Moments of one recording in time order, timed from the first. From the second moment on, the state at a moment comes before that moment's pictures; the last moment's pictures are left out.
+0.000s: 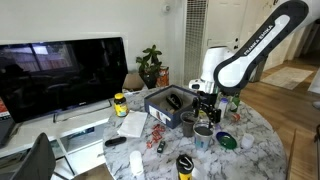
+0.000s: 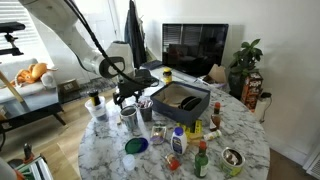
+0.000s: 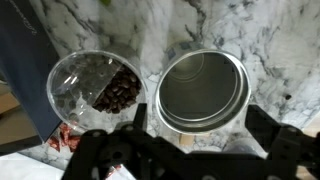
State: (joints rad) arm 0.06 0.19 0.17 -2.43 0.15 2.67 -1.23
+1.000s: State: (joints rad) arm 0.05 0.38 0.15 -2.33 -0.03 2.81 -1.18
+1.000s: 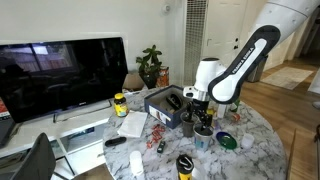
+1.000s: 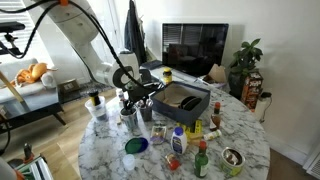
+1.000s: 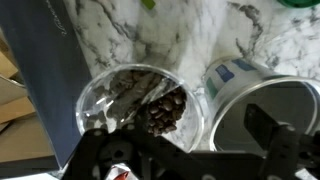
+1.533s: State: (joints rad) arm 0.04 0.44 0.15 -2.29 -0.09 2.81 -1.14
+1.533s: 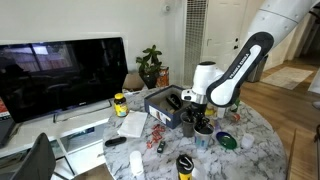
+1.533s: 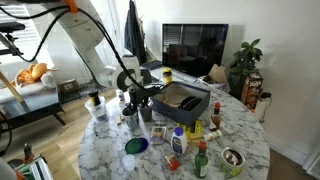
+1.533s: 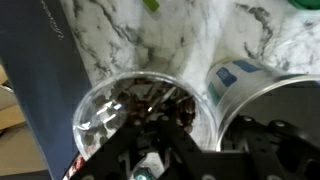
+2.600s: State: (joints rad) arm 0.02 0.29 0.15 -2.30 -0.10 2.65 -1.03
